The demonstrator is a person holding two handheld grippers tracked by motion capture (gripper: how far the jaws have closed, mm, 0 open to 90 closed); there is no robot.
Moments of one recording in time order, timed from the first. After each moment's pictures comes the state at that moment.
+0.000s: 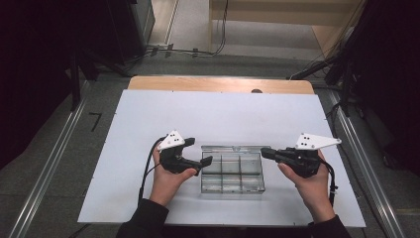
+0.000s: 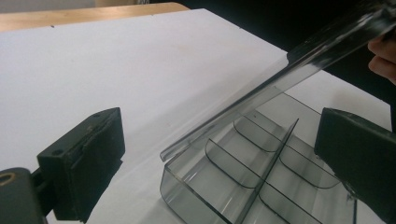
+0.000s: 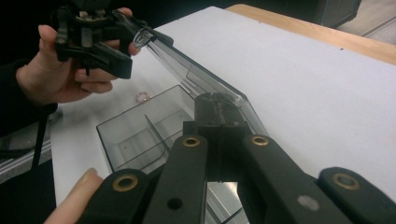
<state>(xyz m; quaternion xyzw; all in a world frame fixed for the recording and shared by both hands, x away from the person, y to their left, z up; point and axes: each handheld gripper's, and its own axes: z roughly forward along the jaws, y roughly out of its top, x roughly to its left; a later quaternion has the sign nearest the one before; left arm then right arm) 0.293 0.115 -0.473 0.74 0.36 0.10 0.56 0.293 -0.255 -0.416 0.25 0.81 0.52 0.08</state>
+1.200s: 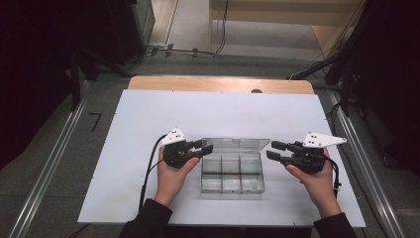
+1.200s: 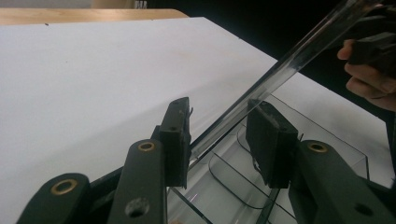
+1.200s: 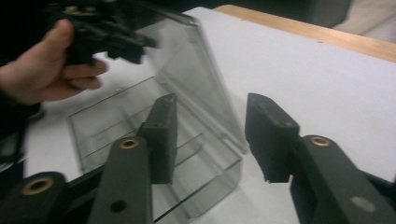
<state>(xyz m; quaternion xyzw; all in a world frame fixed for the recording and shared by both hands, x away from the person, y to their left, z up) 0.305 0.114 -0.479 0.72 0.37 0.08 0.58 0.314 -0.280 -0.439 0.27 0.80 0.53 0.09</state>
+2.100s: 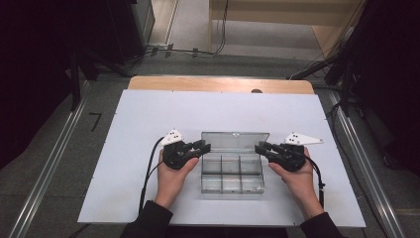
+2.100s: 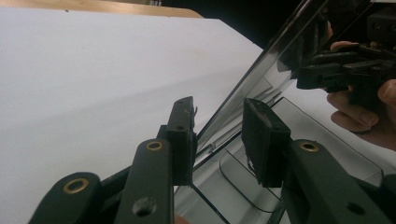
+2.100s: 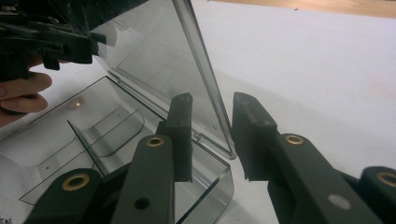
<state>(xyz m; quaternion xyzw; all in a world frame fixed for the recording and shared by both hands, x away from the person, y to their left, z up) 0.304 0.116 -0.489 0.70 0.40 0.08 0.58 0.328 -0.248 -0.475 0.34 0.78 0.52 0.10</state>
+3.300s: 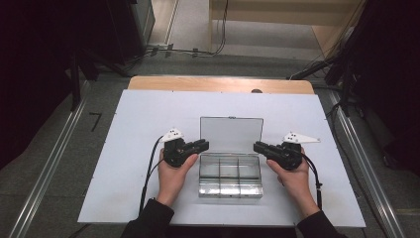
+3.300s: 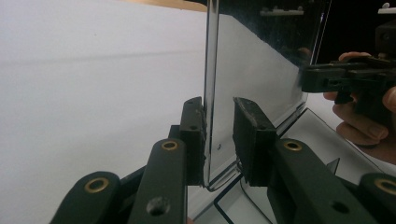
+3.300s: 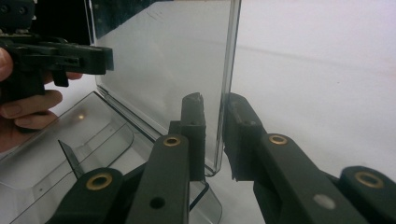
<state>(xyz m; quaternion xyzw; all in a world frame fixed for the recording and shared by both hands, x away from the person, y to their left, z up) 0.314 0.119 -0.496 0.69 0.44 0.06 0.57 0.335 -0.244 -0.486 0.37 0.76 0.53 0.06</state>
